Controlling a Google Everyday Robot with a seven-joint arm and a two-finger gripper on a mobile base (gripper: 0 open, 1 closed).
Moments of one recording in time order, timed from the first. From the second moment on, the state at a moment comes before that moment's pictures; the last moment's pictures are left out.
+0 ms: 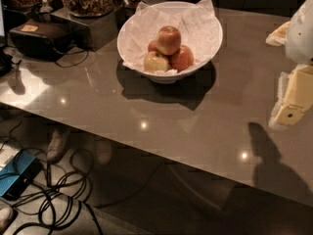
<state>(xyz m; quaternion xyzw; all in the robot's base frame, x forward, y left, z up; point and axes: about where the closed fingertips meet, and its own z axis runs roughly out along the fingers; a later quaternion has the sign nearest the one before) 0.438 -0.217 0.976 -0.60 0.78 -0.03 0.16</state>
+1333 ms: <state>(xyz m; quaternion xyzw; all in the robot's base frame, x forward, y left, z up) 0.527 -0.167 0.978 -0.55 0.82 0.03 0.14</state>
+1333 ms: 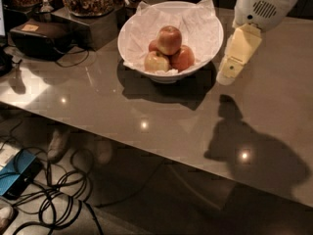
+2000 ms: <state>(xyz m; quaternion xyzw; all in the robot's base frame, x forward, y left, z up) 0.543 -0.144 0.987 -0.55 0.81 0.04 0.18</state>
